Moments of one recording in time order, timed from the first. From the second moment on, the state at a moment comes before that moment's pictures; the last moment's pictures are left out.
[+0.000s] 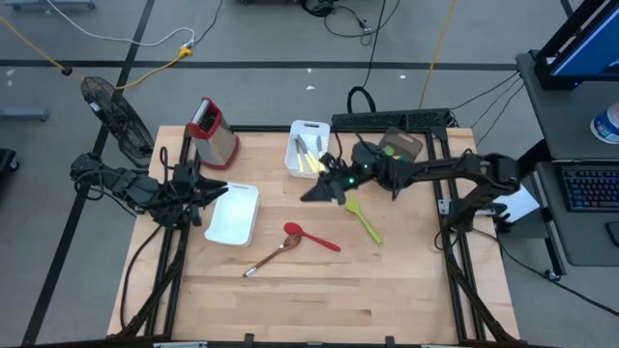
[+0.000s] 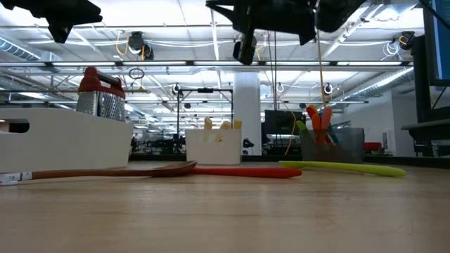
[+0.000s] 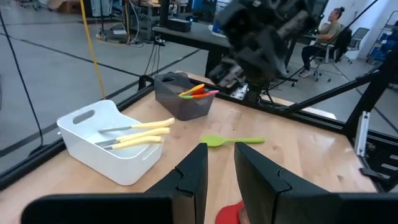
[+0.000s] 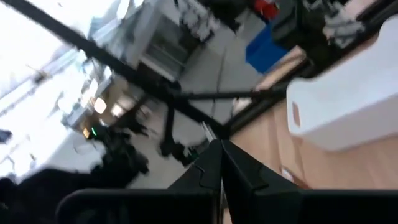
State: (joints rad) left arm -0.43 0.35 0.56 -0.42 -0.68 -0.33; right arm -0.19 1.60 1.02 0.56 -0.64 0.93
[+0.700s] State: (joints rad) left arm -0.43 0.35 0.56 -0.42 -0.68 -0.32; right arm 0.07 1.41 1.02 -0.44 -0.14 0.57
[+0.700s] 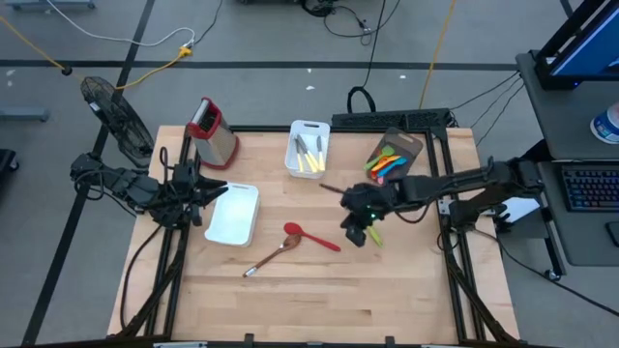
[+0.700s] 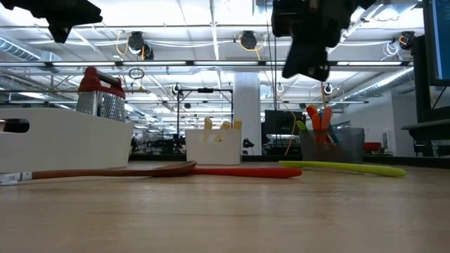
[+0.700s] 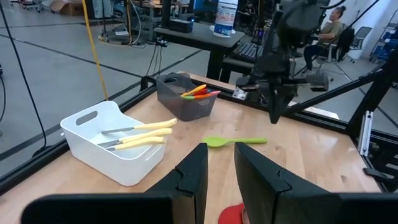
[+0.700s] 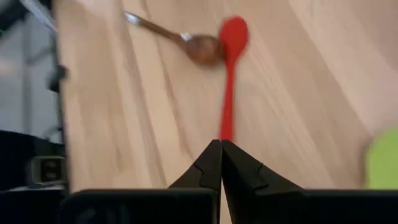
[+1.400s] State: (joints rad) left arm -0.43 0.35 0.56 -0.42 -0.68 -0.32; right arm 0.05 1.42 1.02 -0.76 -0.10 0.59
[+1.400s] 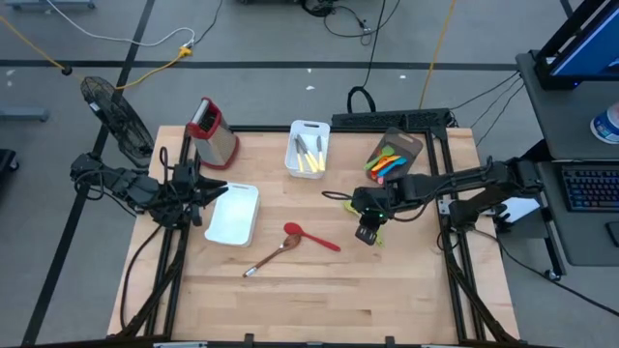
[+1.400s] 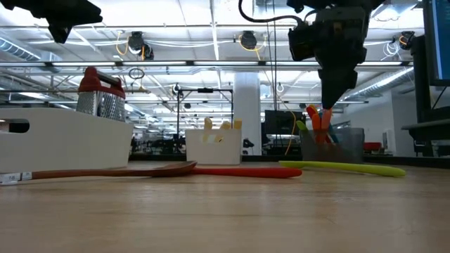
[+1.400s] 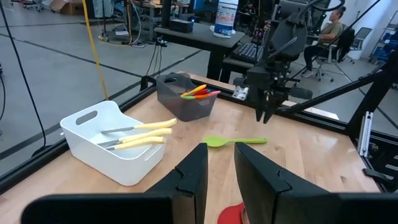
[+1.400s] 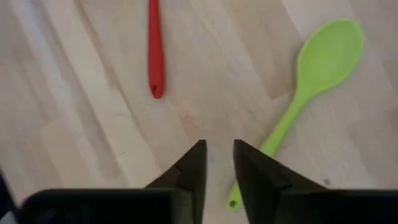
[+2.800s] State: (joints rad) left arm -0.43 0.35 0.56 -0.42 -0.82 -0.32; right arm 0.05 1.50 0.81 -0.56 -0.03 0.64
